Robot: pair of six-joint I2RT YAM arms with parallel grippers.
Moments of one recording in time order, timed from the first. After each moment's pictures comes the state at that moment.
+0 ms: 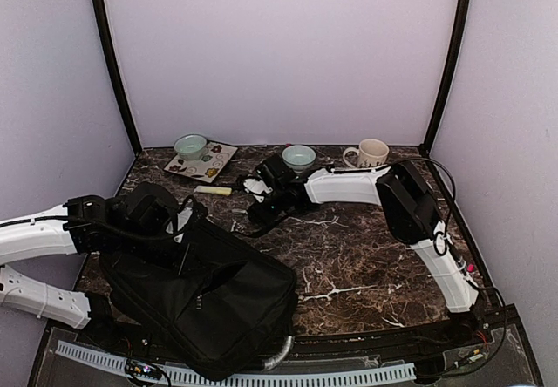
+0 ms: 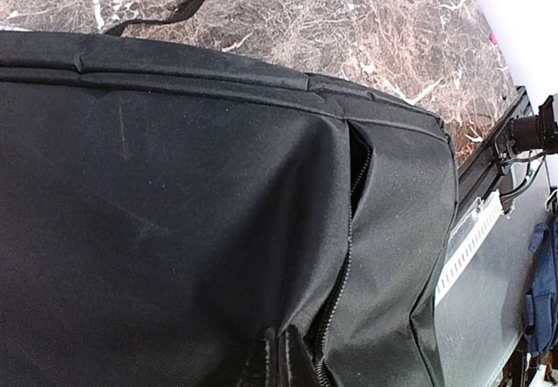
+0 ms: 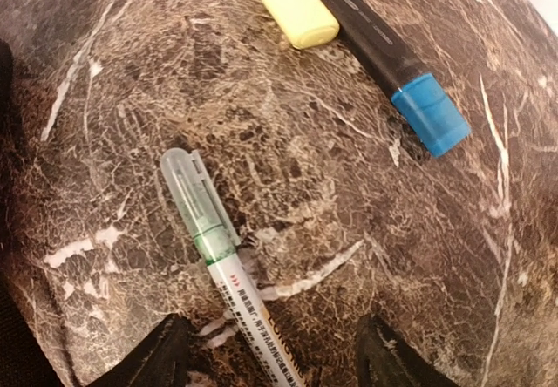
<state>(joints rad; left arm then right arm) -0.99 1.01 0.82 -0.75 0.10 -0.64 0.87 2.45 1.94 -0.35 -0.01 -0.16</state>
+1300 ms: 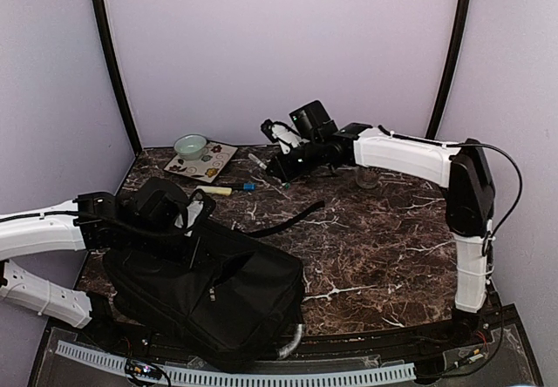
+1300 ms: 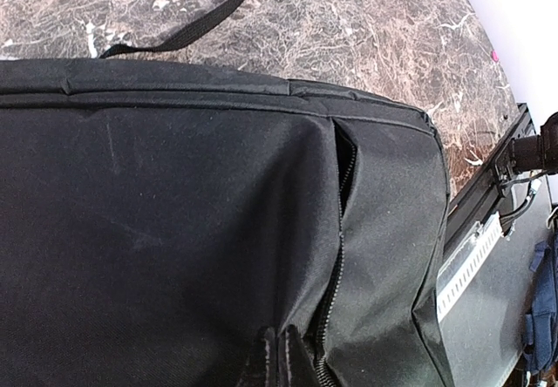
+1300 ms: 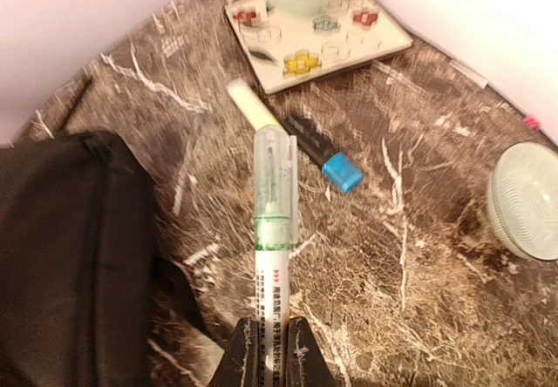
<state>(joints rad) -0.99 1.09 0.85 -0.67 0.06 -0.64 0.80 2.08 1.81 -0.44 -0.18 0.03</state>
